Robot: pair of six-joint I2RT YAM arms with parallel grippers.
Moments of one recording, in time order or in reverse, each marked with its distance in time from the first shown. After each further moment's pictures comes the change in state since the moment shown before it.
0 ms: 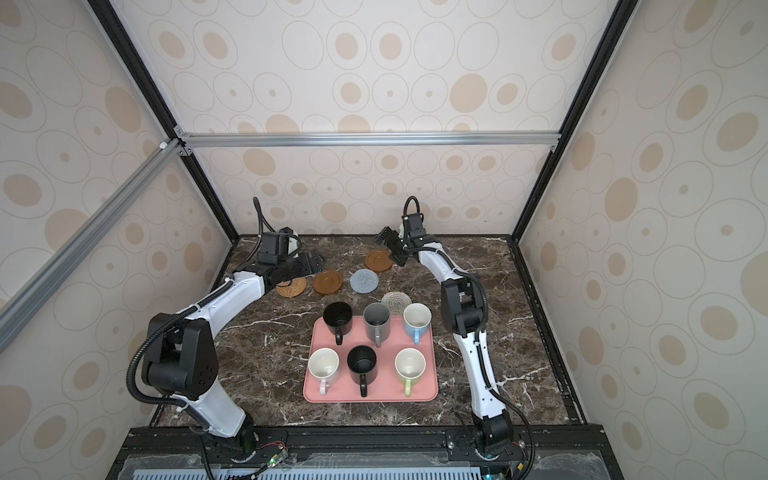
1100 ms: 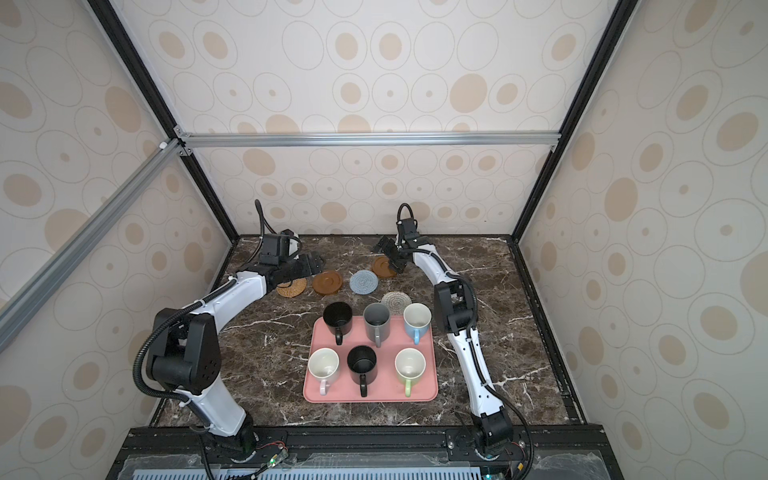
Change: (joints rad) left arm 0.010 0.035 -0.009 0.026 0.005 0.012; right arm 0.006 0.109 0.146 -0.234 0.055 -0.066
